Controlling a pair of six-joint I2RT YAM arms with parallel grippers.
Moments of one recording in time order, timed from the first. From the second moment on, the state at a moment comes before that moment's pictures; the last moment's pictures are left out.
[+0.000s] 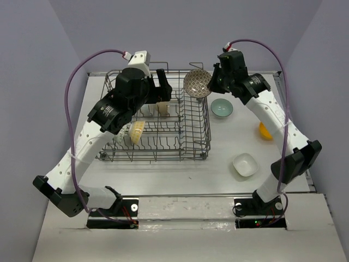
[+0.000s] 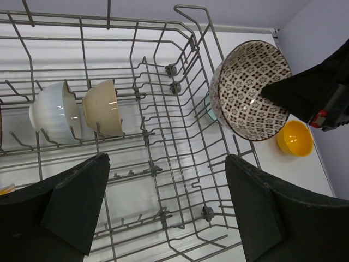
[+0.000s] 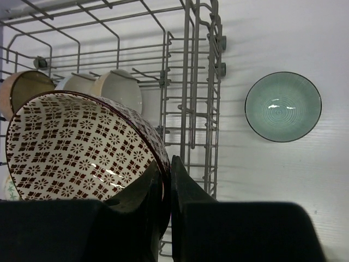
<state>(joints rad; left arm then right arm) -0.65 1.29 1.62 -0.67 -0.24 -0.47 0.48 1.63 1.87 -0.81 0.19 0.53</state>
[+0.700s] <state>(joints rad) -0.65 1.38 1.62 -0.68 -0.32 -0.50 0.76 1.73 2.00 -0.83 0.35 0.51</state>
